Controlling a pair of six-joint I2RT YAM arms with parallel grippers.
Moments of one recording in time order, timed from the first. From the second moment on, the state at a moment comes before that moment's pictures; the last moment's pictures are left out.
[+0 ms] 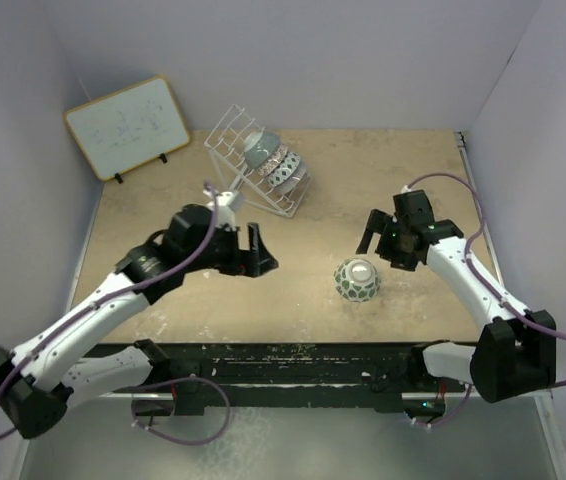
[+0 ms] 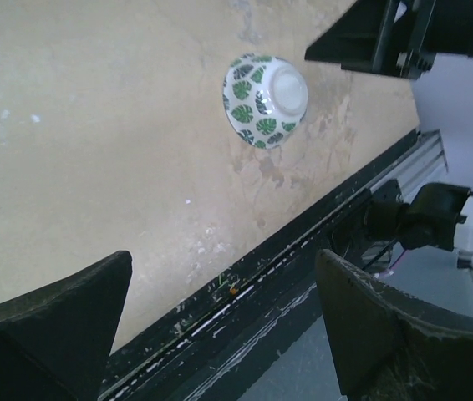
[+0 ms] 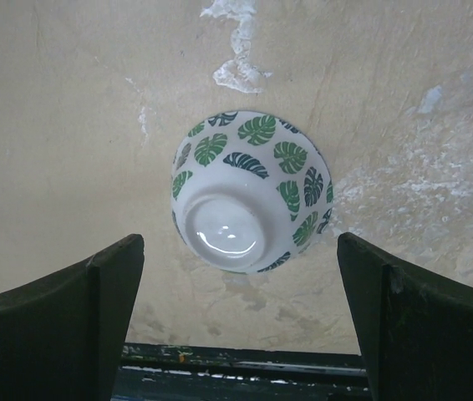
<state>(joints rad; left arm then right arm) -0.64 0.95 0.96 -0.56 0.21 -0.62 0.25 1.26 0.91 -0.71 0.01 0.56</state>
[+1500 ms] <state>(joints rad) -1.03 1.96 1.31 -0.05 -0.07 -0.62 -0.15 1.07 0.74 -0.63 -0.41 0.53</state>
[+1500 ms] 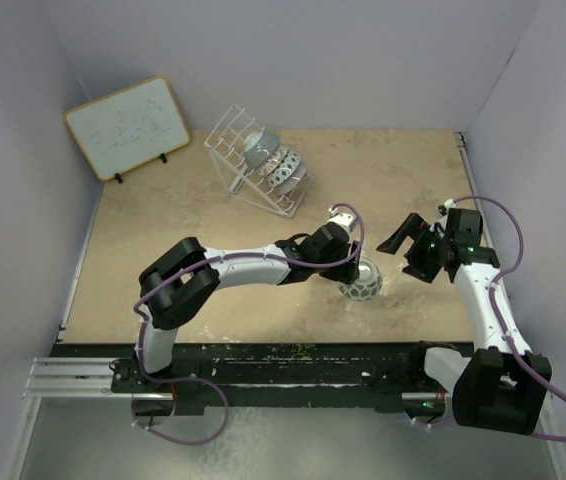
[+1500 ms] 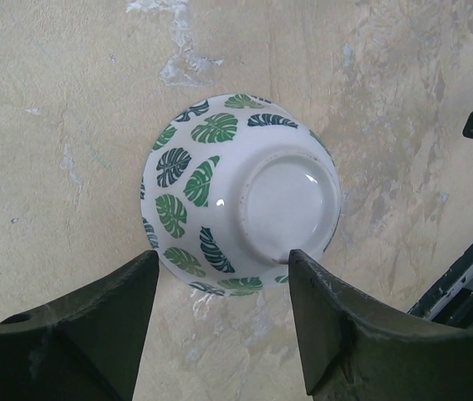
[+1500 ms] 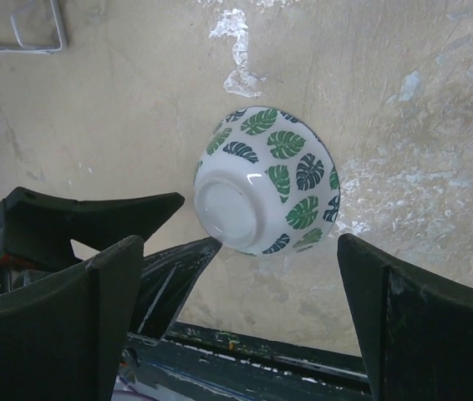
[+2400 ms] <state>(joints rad) -0.99 1.97 1.11 0.15 -0.08 -0.68 -0.19 1.06 0.71 -0.63 -0.44 0.50</state>
